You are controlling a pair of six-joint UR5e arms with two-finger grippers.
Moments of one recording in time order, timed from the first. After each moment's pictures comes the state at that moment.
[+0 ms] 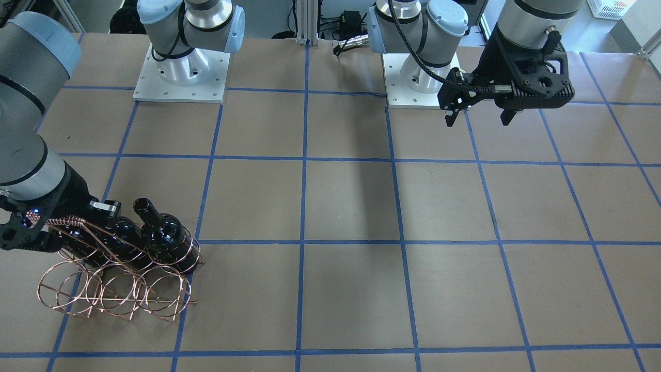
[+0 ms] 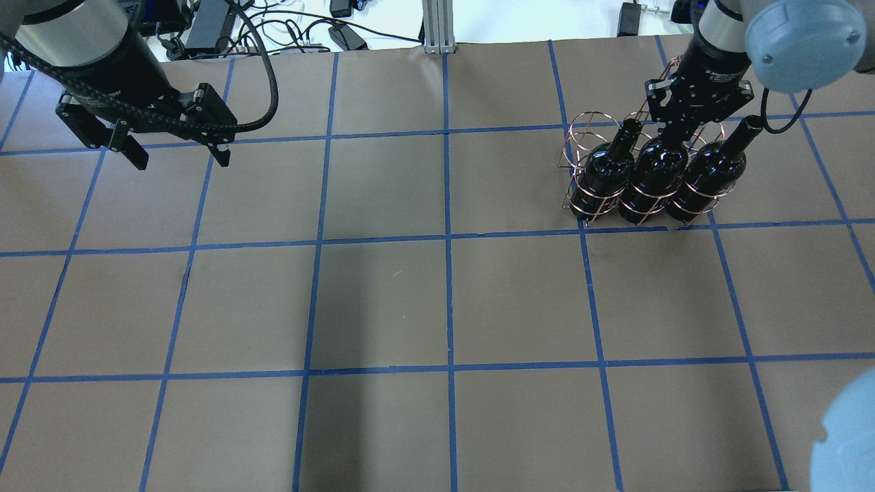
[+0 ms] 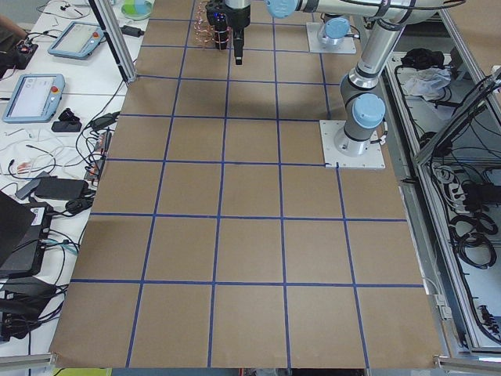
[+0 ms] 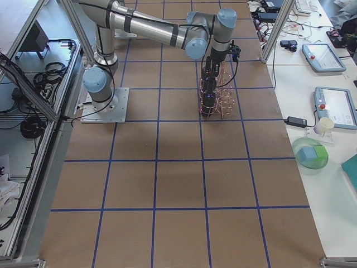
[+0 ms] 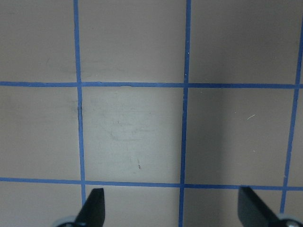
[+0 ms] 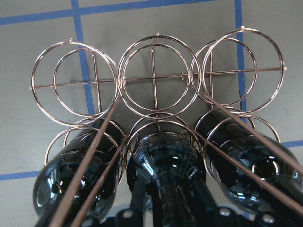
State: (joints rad) left arm -1.52 -1.54 -1.52 -1.66 1.62 0.03; right arm 1.40 -1.29 1.52 -1.79 -1.60 -0.06
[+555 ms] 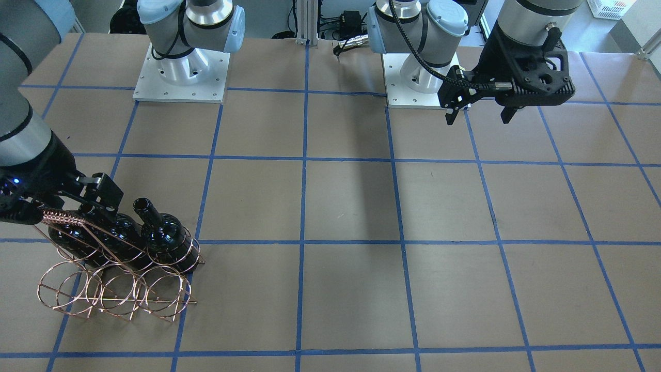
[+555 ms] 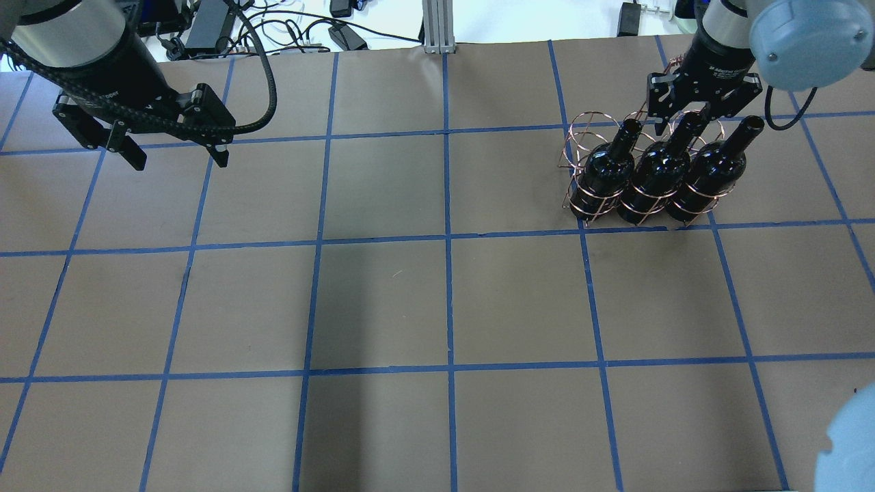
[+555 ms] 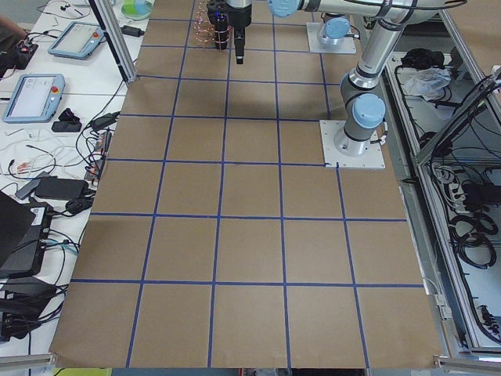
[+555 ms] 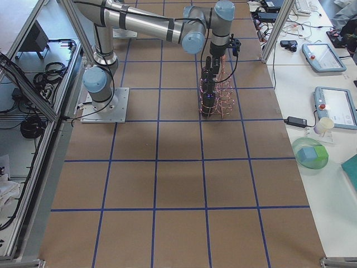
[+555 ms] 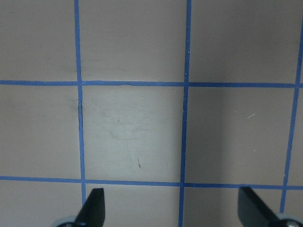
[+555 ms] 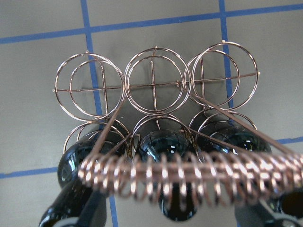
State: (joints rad) left arm -1.51 -1.53 -1.52 -1.66 1.62 0.03; right arm 1.41 -1.40 1.51 -1.74 -1.59 -0.06
